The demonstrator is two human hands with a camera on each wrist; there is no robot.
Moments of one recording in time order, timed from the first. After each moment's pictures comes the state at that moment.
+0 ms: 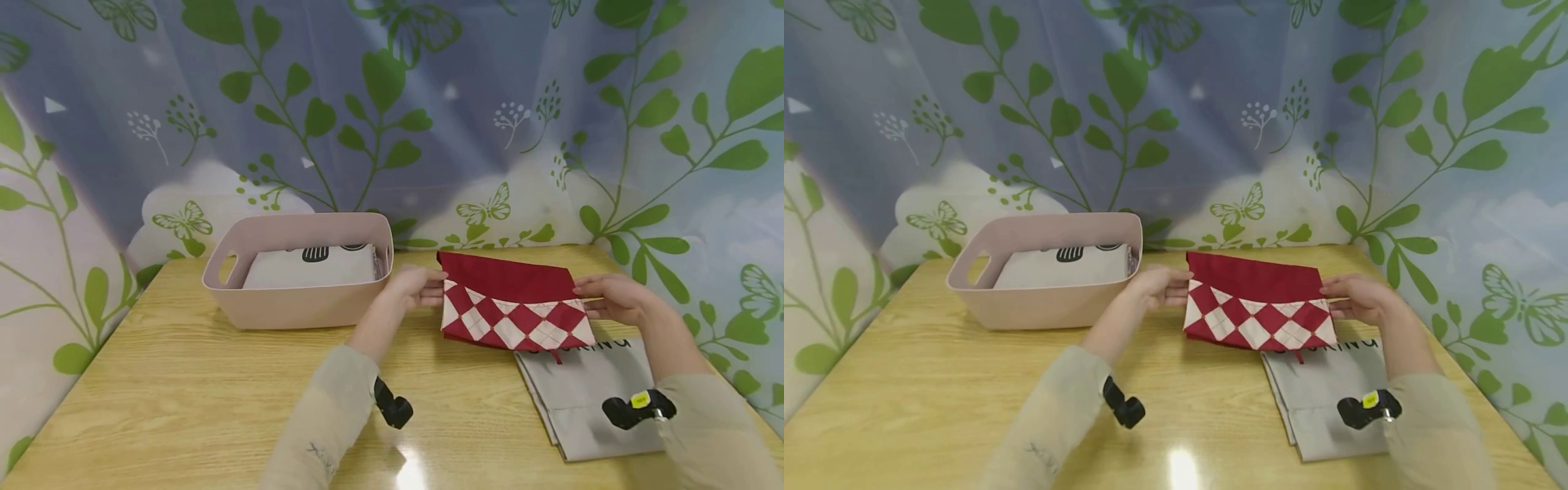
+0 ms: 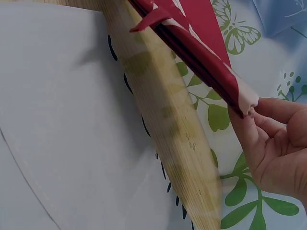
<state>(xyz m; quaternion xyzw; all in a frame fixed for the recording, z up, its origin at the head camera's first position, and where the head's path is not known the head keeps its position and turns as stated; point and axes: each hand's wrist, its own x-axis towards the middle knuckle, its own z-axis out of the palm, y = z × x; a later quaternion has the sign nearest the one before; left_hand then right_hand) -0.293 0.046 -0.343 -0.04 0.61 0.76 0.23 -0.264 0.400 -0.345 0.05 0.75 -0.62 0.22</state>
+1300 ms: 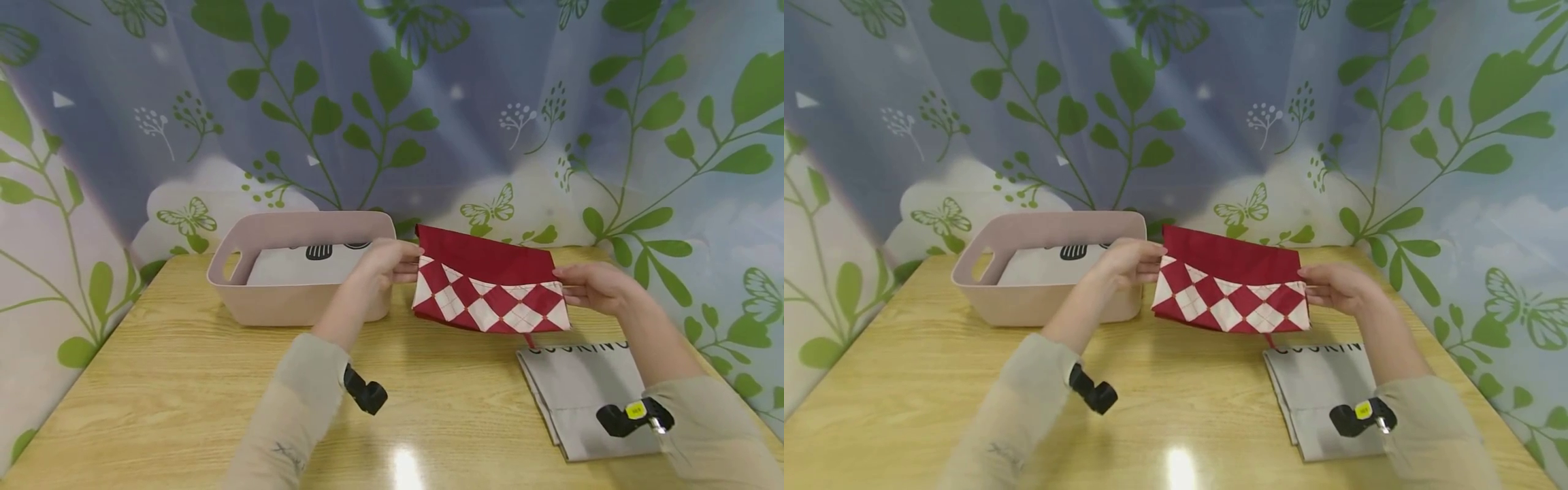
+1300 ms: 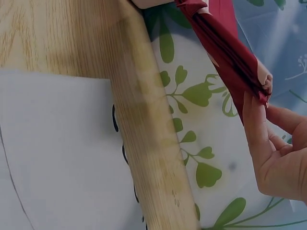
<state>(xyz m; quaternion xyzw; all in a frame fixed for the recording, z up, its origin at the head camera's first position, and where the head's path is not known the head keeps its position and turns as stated) -0.287 0.000 -0.294 -0.03 0.65 0.74 0.18 -0.258 0.350 -0.315 0.05 0.70 -0.68 0.20</state>
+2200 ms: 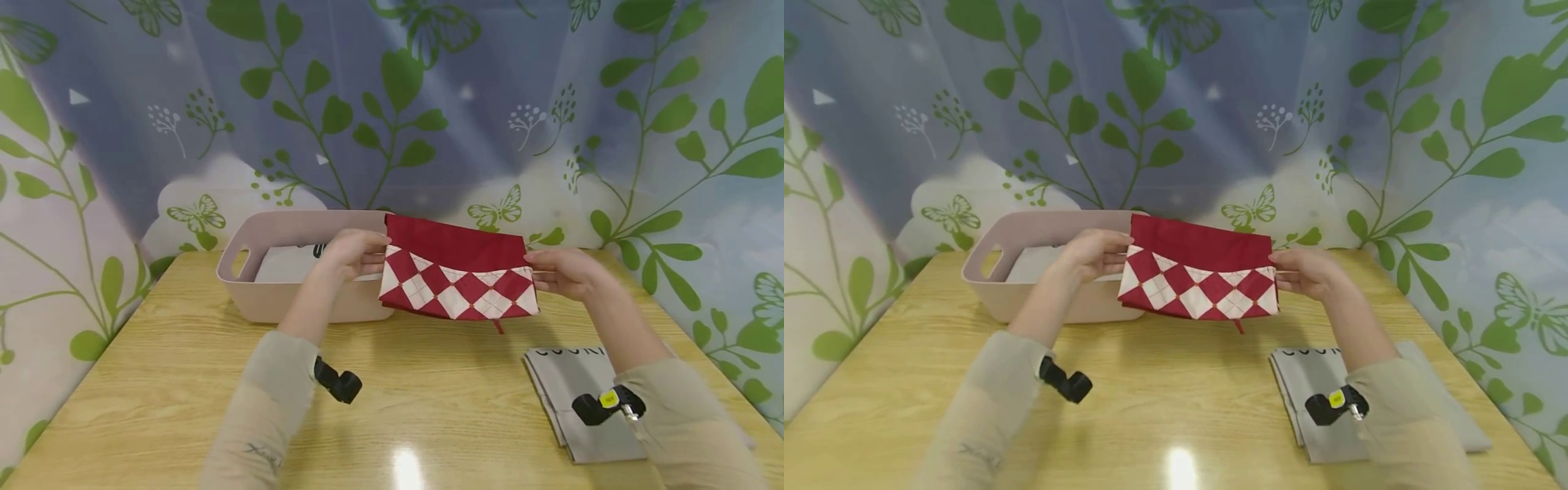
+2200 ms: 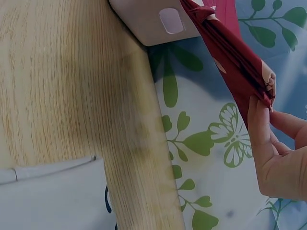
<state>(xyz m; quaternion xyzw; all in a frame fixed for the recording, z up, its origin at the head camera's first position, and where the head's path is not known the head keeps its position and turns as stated) -0.290 -0.060 -0.284 -0.03 0.65 0.75 0.16 -0.270 0.290 -0.293 0.04 0.69 -0.70 0.19</state>
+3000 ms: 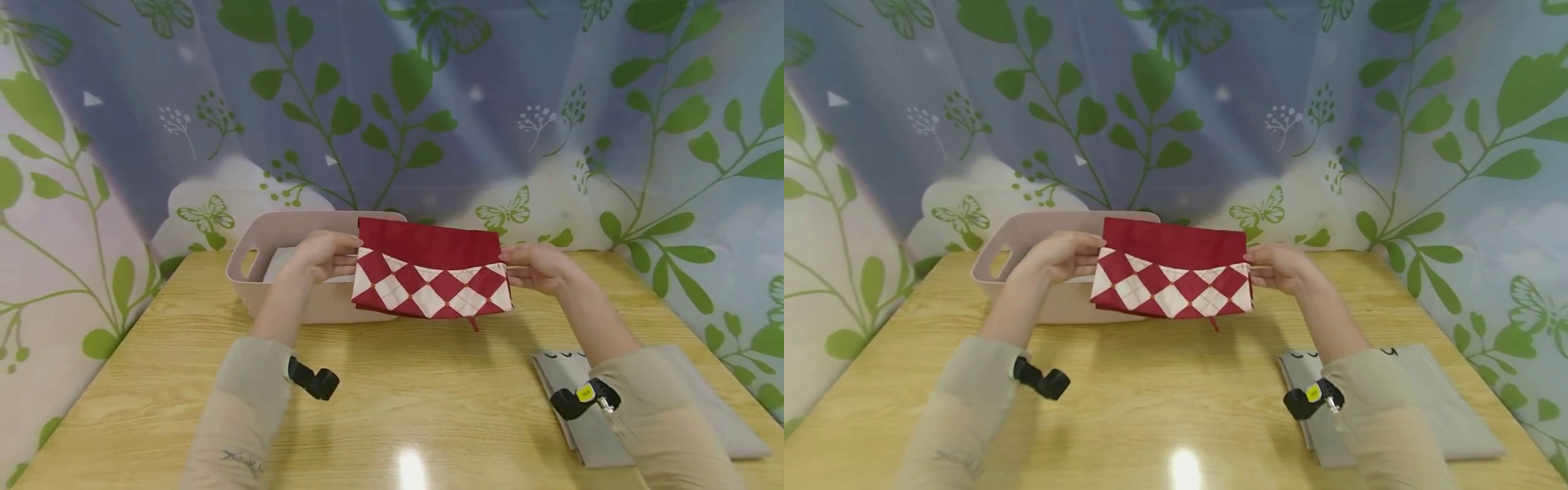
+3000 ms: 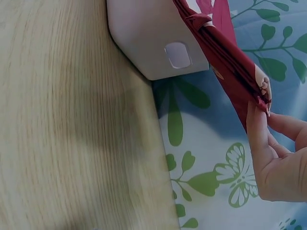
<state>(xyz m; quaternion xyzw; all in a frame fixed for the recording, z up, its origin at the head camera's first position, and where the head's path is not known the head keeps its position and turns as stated) -0.288 -0.114 -0.282 -0.03 0.66 0.74 0.17 -0.283 0.240 -0.293 0.03 0.69 -0.69 0.20</state>
